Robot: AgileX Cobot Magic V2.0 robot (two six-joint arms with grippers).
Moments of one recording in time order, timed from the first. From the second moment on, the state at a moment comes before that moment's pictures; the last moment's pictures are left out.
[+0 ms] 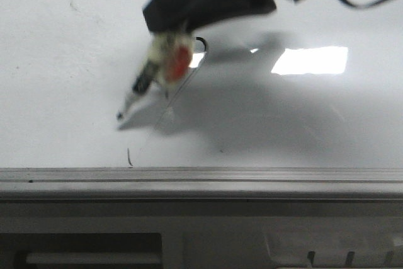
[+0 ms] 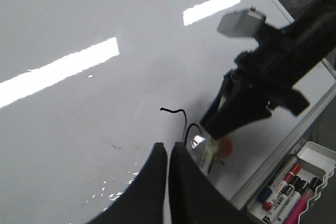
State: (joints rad) left arm -0.62 0.31 -0.66 -0.28 0.57 0.40; right arm 0.68 1.26 -0.92 1.04 0.42 -0.99
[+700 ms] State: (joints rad) left arm -0.62 0.77 -0.86 -0.81 0.90 0.86; right arm 0.82 1.16 -1.28 0.76 0.94 -1.06
